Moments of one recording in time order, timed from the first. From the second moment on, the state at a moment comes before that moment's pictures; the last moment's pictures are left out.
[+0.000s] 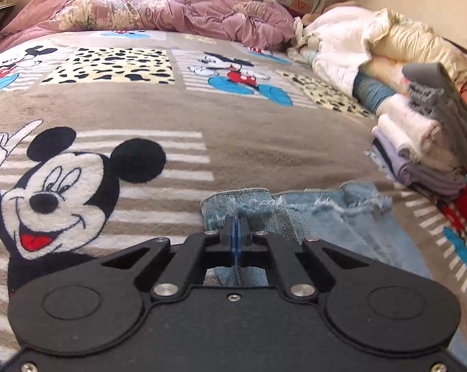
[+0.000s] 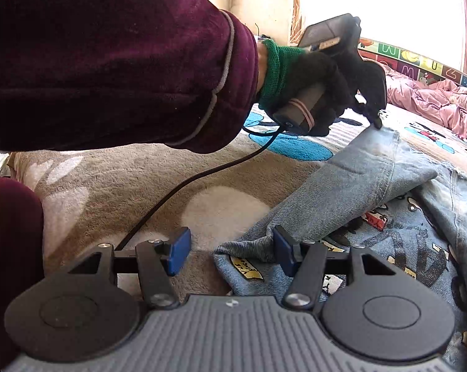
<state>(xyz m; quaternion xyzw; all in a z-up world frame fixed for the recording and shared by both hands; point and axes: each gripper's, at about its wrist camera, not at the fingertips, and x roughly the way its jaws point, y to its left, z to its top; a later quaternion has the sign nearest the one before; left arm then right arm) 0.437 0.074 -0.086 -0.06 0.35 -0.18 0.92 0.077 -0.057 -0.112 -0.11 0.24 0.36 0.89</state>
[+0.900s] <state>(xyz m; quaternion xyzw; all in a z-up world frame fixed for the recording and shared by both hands) 0.094 0.088 -0.026 0.11 0.25 -0.11 0.96 -0.028 -0.176 -0.064 -0.15 0.13 0.25 0.95</state>
